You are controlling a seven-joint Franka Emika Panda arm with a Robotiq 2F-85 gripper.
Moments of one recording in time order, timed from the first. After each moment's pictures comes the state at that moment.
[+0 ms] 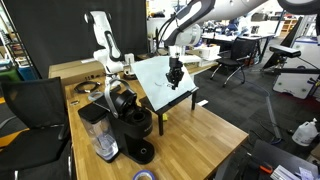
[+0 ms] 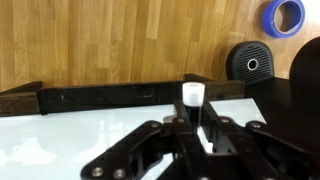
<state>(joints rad) -0.17 0.44 -0.11 -1.67 0.20 1.96 -0.31</state>
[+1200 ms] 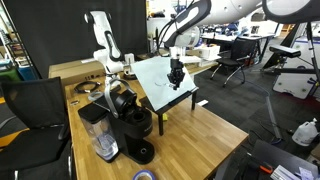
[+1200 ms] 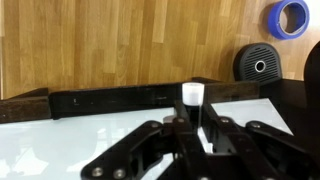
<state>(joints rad) -0.20 0.52 -0.10 -1.58 0.20 1.90 -0.32</state>
